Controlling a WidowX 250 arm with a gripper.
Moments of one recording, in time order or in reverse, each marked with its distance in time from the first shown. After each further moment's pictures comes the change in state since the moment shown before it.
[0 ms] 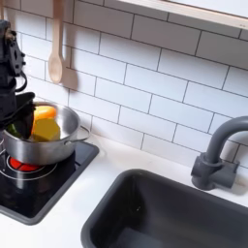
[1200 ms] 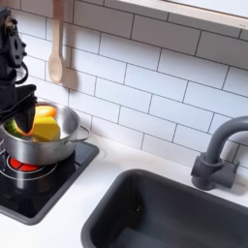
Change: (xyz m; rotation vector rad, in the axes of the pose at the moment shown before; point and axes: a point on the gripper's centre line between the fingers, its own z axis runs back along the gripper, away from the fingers) arm -0.003 0.004 0.024 -0.025 -0.033 -0.014
